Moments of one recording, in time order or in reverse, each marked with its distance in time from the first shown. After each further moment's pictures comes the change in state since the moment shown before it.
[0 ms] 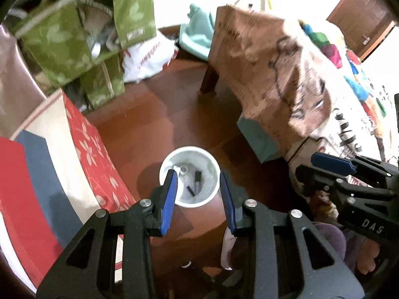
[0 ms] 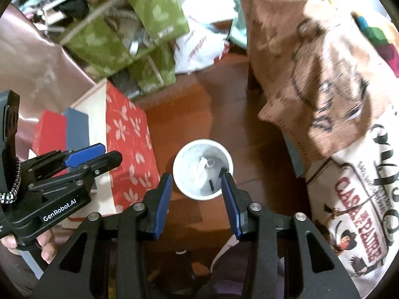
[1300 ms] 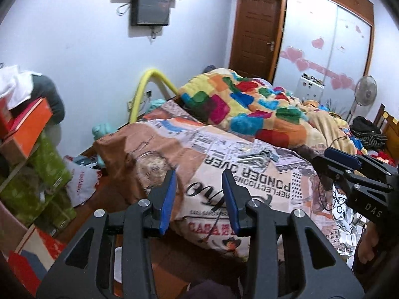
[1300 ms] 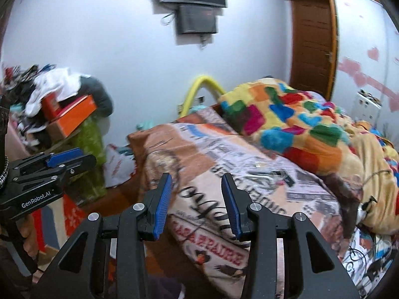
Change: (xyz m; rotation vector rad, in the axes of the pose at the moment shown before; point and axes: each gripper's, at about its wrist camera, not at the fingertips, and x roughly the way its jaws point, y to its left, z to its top) left arm -0.172 -0.335 0.010 0.455 -0.447 -0.203; right arm -0.296 -0.165 -0.115 0.236 -0.647 -0.368
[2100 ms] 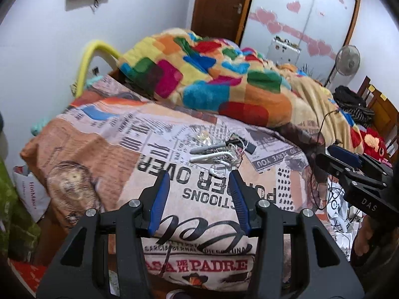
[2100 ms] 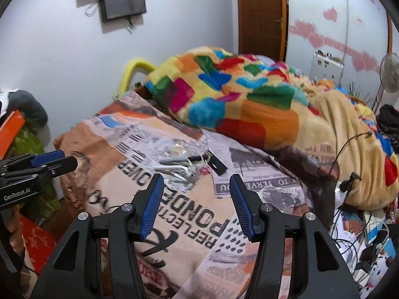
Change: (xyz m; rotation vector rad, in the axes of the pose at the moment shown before) left arm 0.220 -0.094 0.031 0.093 0.218 -0.195; right arm 0.102 -0.159 -0.020 0.182 0.139 -0.197
